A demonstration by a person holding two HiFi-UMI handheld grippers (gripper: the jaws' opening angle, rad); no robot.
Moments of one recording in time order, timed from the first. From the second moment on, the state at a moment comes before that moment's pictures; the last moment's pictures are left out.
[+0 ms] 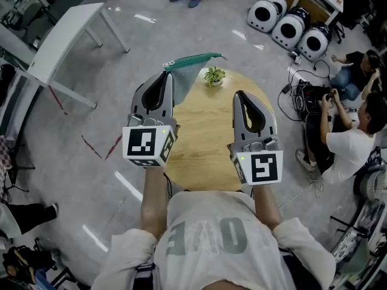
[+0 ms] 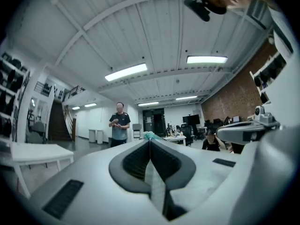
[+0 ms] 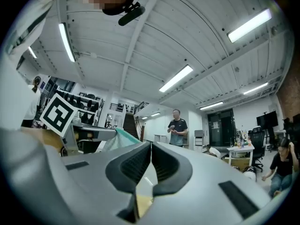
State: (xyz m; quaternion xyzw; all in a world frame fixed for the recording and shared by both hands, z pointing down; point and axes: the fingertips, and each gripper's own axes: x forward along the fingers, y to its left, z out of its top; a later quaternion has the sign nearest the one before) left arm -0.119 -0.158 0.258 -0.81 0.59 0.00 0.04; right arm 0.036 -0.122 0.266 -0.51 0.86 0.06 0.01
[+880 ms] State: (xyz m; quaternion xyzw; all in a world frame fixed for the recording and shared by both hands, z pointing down) left arm -0.091 -0.084 0.254 -0.78 0.58 -0.10 0.21; right arm 0.002 -0.094 0.249 -0.42 0.91 0.04 0.04
